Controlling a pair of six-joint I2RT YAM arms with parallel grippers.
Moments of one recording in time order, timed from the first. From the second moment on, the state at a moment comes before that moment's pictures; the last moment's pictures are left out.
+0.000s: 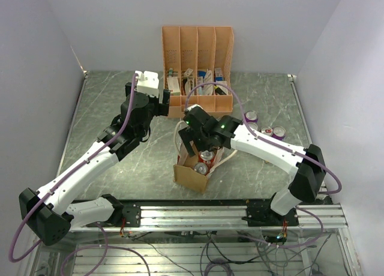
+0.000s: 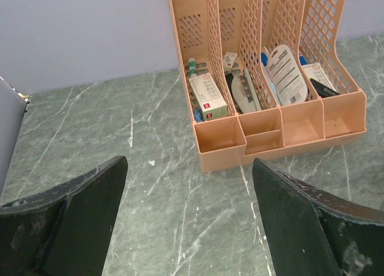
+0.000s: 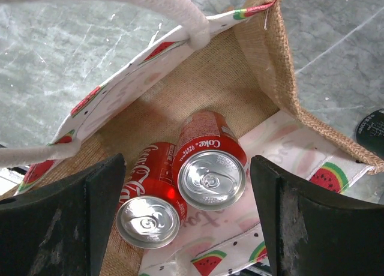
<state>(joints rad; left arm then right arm) -0.68 1.11 1.07 -0.10 -0.54 0.00 0.97 1.60 1.41 -0.85 0.24 0.36</state>
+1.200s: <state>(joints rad) -0.68 1.11 1.07 -0.10 -0.53 0.00 0.98 1.69 1.29 -0.84 0.33 0.45</state>
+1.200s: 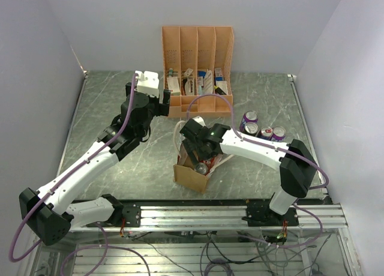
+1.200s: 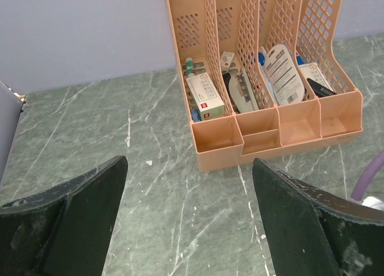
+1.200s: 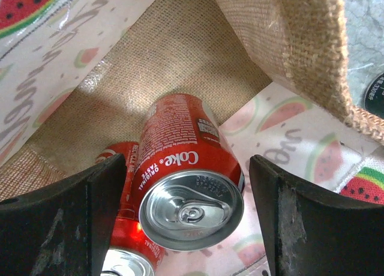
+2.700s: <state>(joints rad) -0.68 1.12 1.07 -0.10 -0.53 0.00 0.83 1.34 1.12 -0.61 0.09 0.41</state>
